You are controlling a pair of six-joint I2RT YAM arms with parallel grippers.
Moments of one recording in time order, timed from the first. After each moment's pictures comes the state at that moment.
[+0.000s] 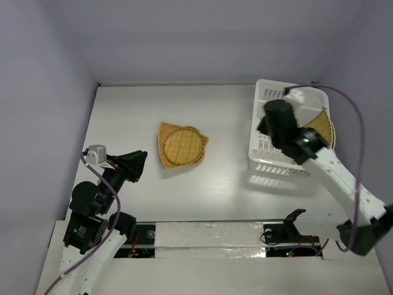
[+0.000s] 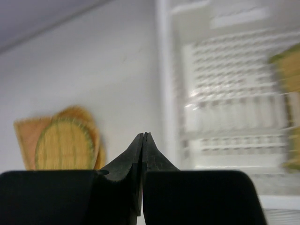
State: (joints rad) left arm -0.39 0.19 0.65 -0.37 0.04 -0.50; right arm 0.69 1.25 1.31 -0.69 0.64 0.71
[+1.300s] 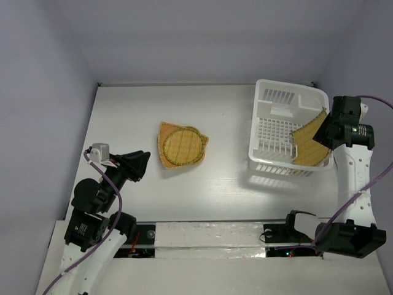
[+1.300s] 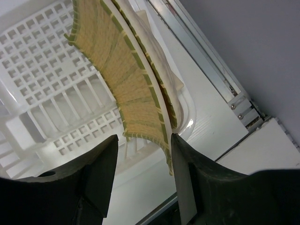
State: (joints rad) left arm -0.39 0.22 0.65 -0.38 0.06 -0.50; right arm -0.20 1.14 1.38 -1.11 0.38 0.35
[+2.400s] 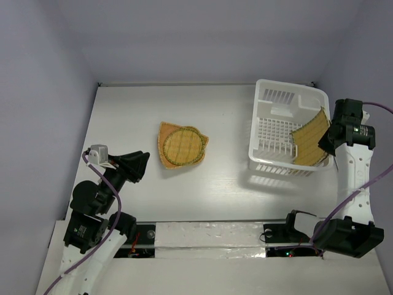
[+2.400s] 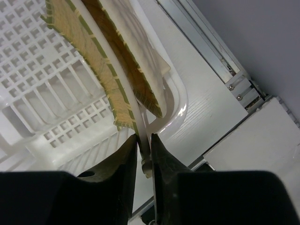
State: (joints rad) left arm -0.39 0.20 0.65 -0.38 0.06 -0.50; right arm -0.26 1.16 1.35 -1.17 0.35 0.39
